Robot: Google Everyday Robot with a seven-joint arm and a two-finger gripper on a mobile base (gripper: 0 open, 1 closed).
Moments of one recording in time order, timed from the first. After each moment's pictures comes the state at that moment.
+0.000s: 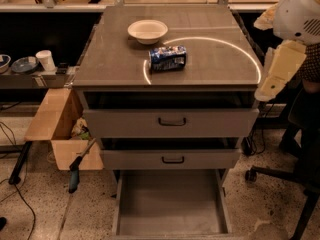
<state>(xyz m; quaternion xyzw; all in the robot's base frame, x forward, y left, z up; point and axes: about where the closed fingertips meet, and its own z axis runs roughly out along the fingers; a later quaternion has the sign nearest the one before) 0.502 -0.209 0.980 -0.61 0.76 -0.01 0.21</state>
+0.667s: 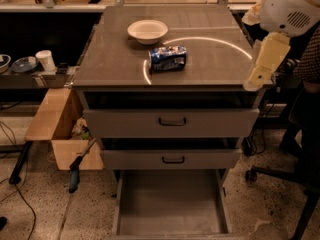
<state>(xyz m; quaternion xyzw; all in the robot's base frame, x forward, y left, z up) 0.530 -0.195 0.978 -0.62 0.75 0.00 0.22</state>
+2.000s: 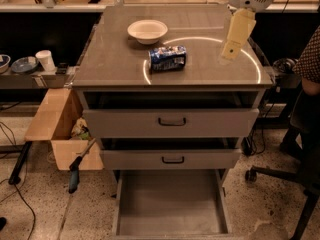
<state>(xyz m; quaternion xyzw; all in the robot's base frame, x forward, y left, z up) 0.598 -0.149 0.995 -0.66 0.71 -0.01 0.23</state>
